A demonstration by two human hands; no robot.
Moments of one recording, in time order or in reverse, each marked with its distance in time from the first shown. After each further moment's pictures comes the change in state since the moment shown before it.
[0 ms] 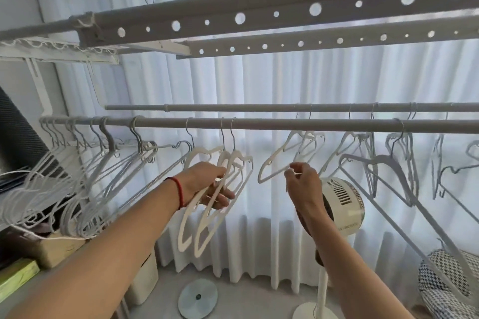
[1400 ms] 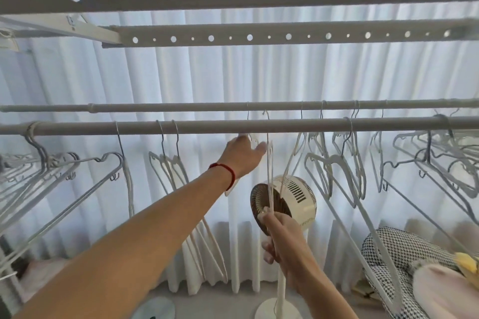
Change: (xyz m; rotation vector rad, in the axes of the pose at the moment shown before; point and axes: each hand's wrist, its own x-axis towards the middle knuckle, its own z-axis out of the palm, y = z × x) left_hand 0.104 0.075 0.155 0.589 0.169 0.623; right_hand -0.053 0.054 -0.043 0.565 -0.228 0.437
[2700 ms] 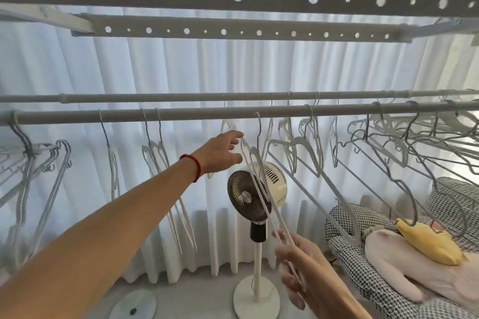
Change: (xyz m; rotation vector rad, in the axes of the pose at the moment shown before) left_hand -0.037 -0.008 -0.012 -0.088 -0.284 0.195; right_hand -0.141 -0.001 -0.051 0.027 -0.156 0.009
